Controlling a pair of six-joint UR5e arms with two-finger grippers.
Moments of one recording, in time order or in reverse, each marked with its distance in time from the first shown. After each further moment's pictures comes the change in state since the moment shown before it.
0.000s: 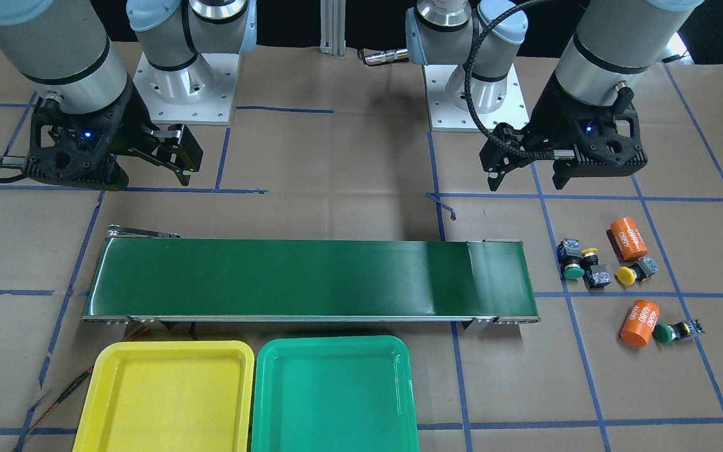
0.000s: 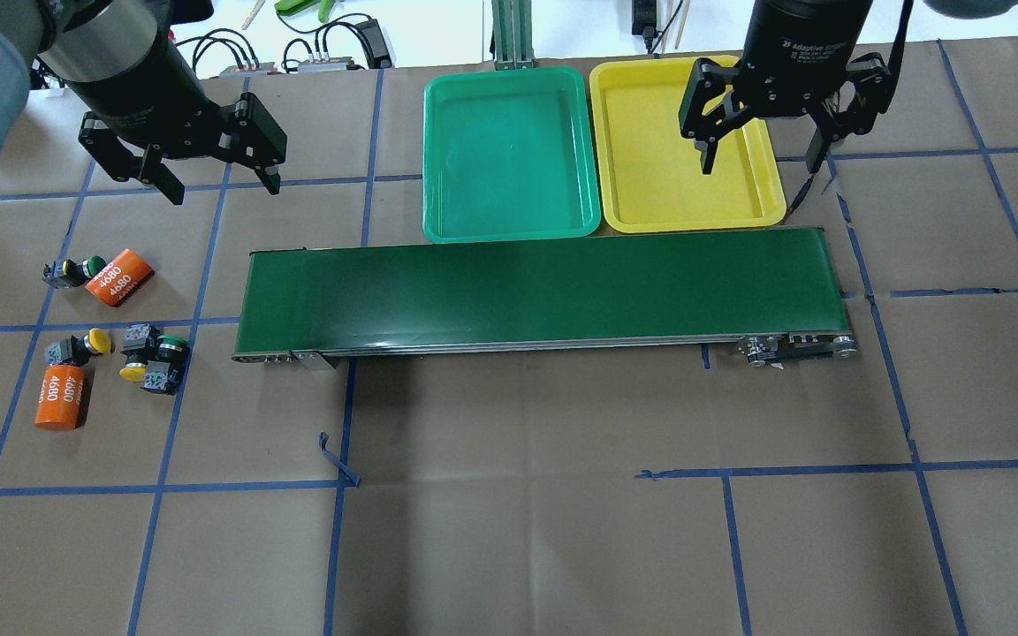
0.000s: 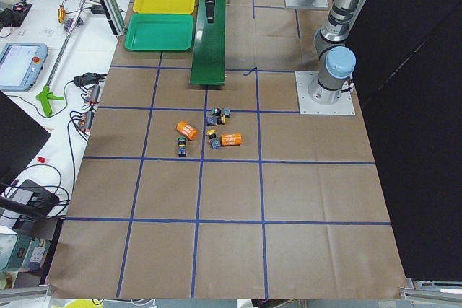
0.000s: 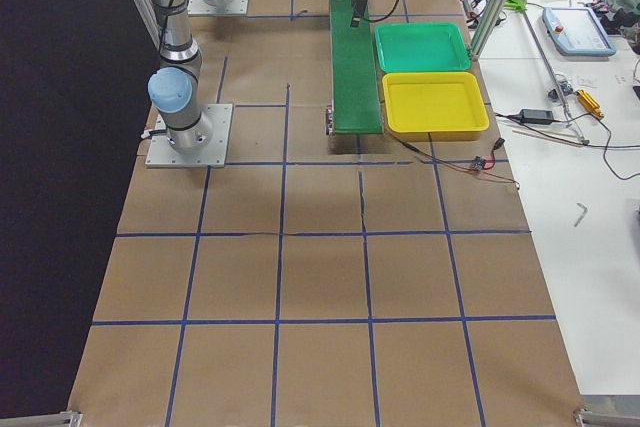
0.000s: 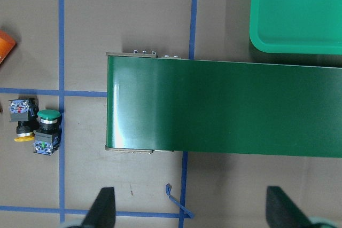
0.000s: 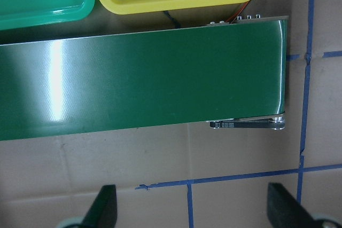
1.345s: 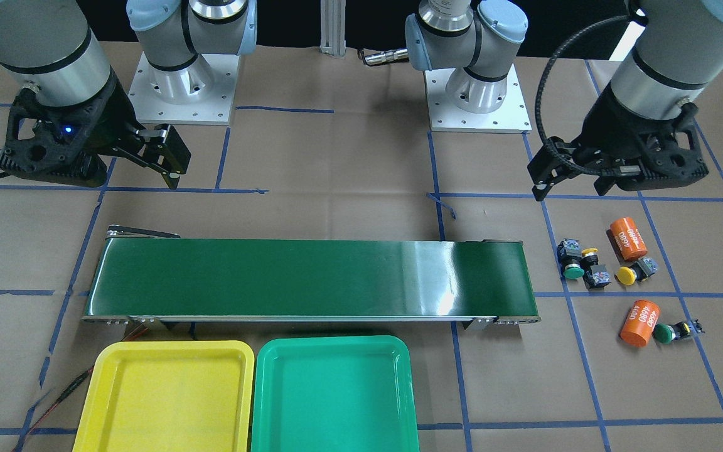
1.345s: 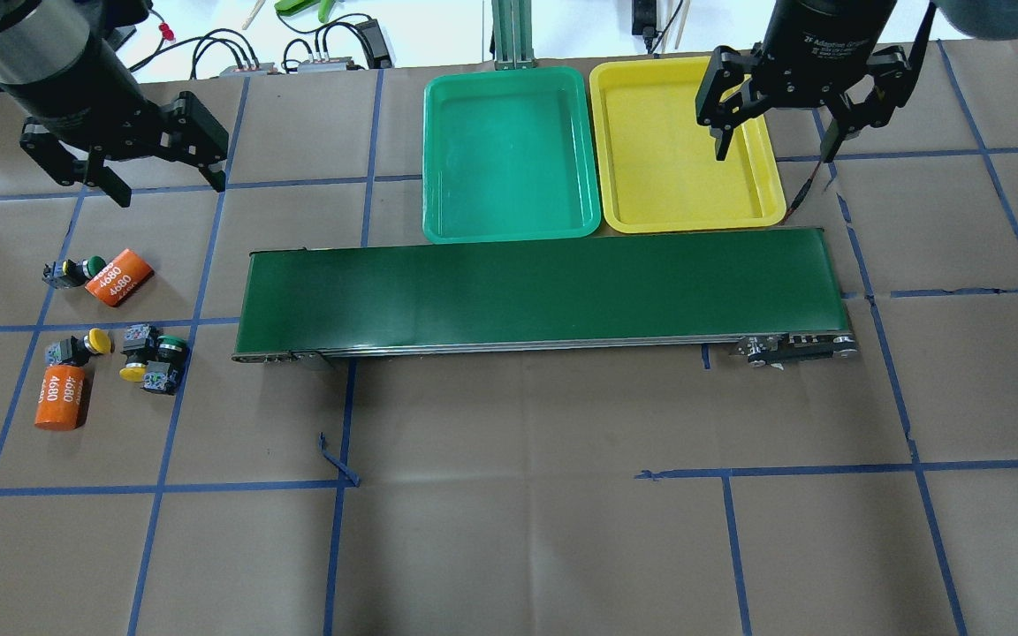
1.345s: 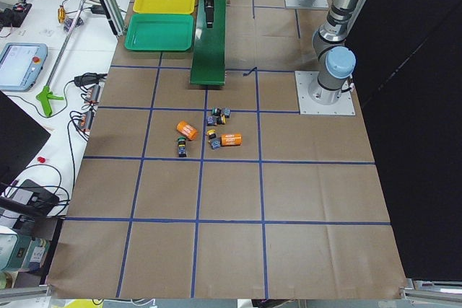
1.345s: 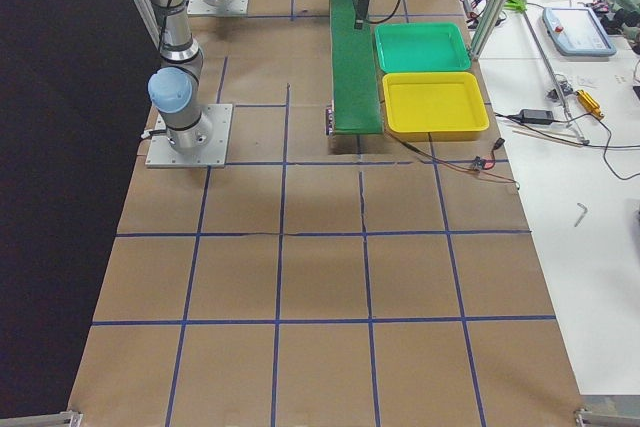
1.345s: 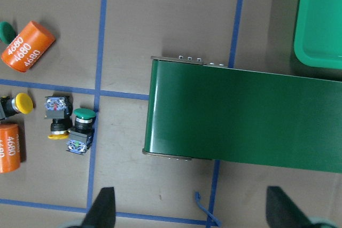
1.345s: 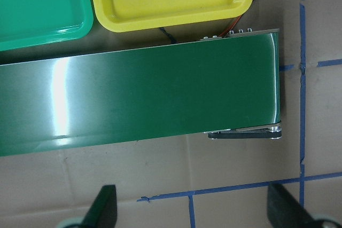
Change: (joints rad) left arm 0.150 -0.007 -0.014 0.004 0.004 0.093; right arm -0.021 -0.014 0.003 -0.030 0.012 0.004
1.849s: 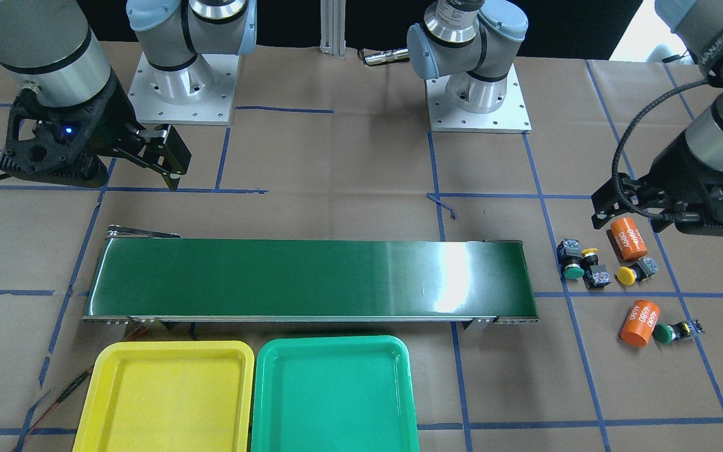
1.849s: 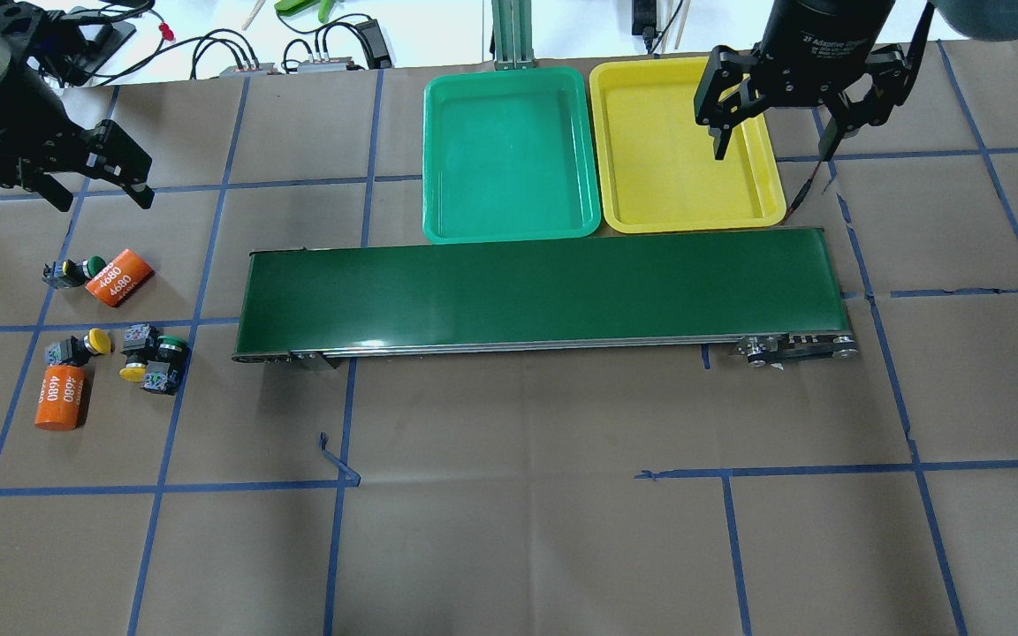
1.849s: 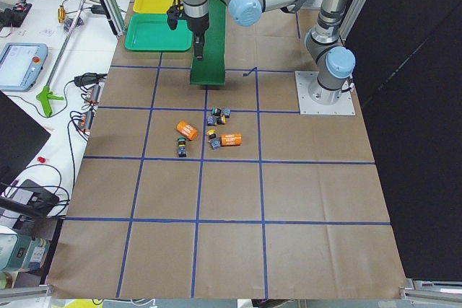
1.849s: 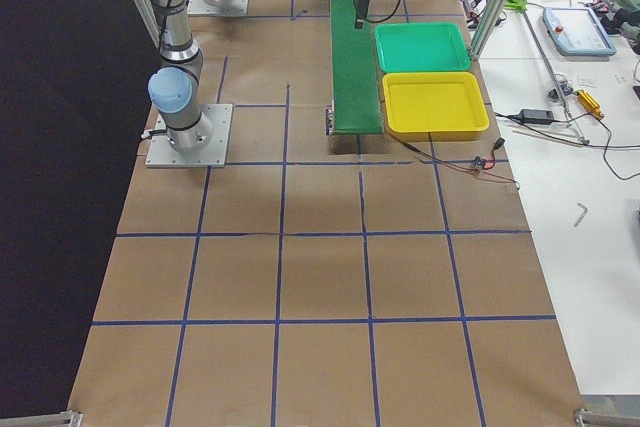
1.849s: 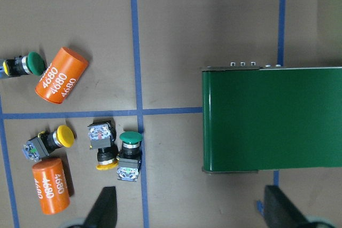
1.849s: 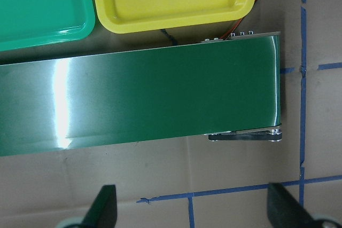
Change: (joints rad) left arm 0.160 -0.101 -0.021 0.085 0.002 0.342; right arm 0.001 -0.001 0.000 -0.007 -0.001 -0.007
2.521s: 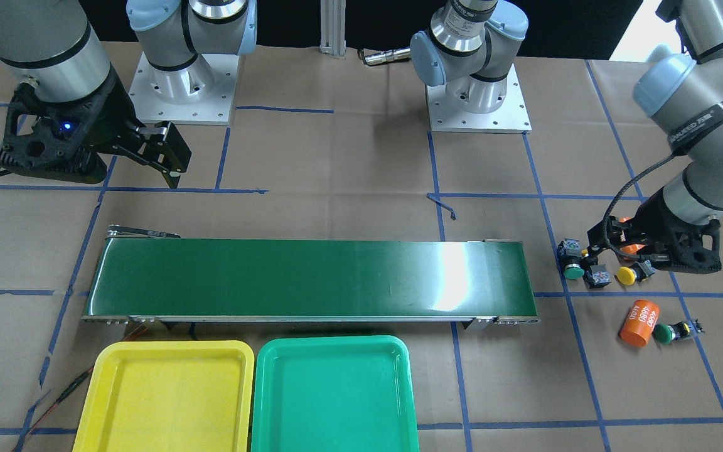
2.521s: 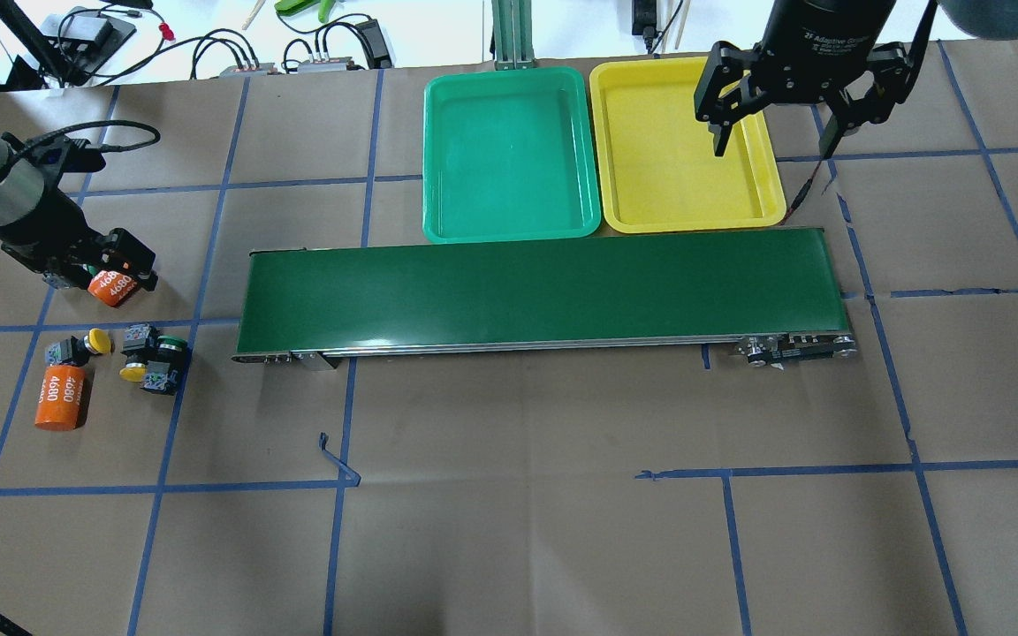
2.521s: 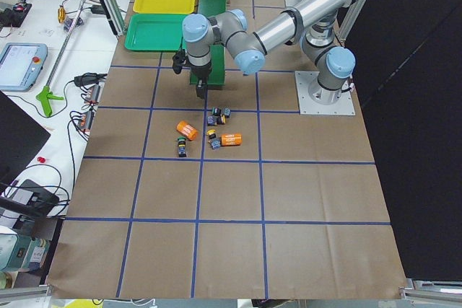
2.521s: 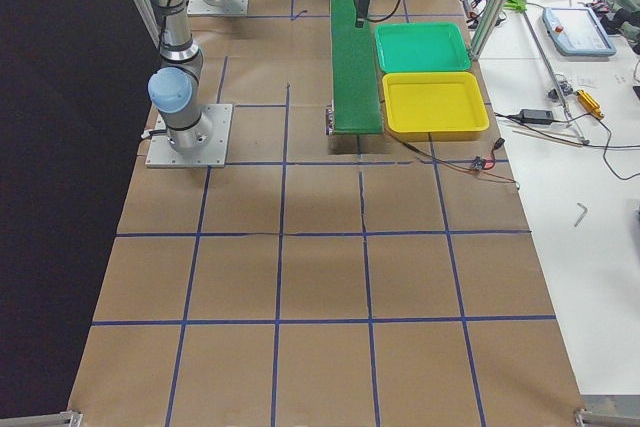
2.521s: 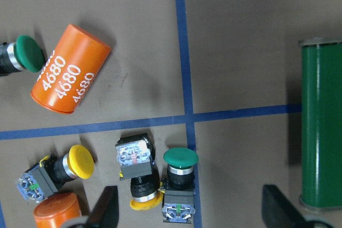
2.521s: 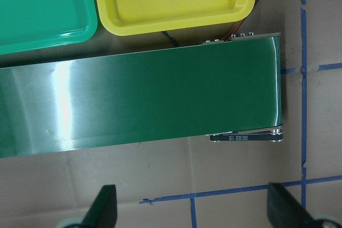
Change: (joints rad) left arm 0.107 -0.068 -0.308 0.388 0.000 0.124; right arm 0.000 -0.005 -0.001 -0.001 0.005 0.005
